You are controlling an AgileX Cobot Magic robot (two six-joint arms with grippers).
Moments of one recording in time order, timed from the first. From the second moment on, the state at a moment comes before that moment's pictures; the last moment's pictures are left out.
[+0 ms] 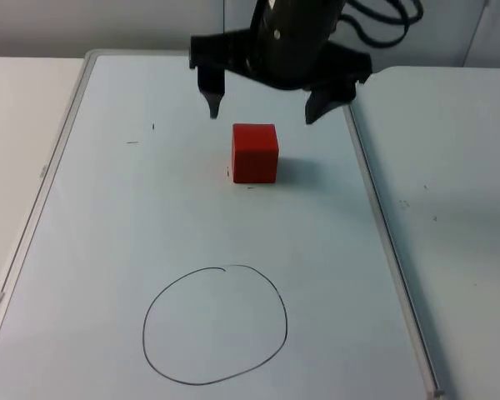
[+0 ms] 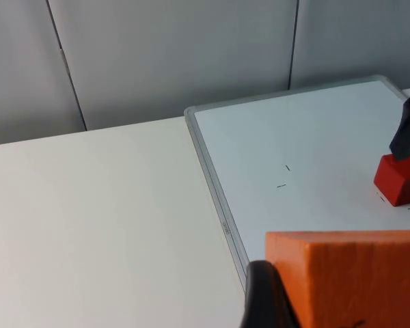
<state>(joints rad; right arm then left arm) 0.63 2.26 -1.86 -0.20 0.84 0.62 -0.25 0.27 -0.56 0.13 0.74 -0.08</state>
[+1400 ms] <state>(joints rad) 0.61 2.40 -1.86 -0.22 0.68 0.70 -0.25 0.01 -0.48 0.13 0.68 -0.08</state>
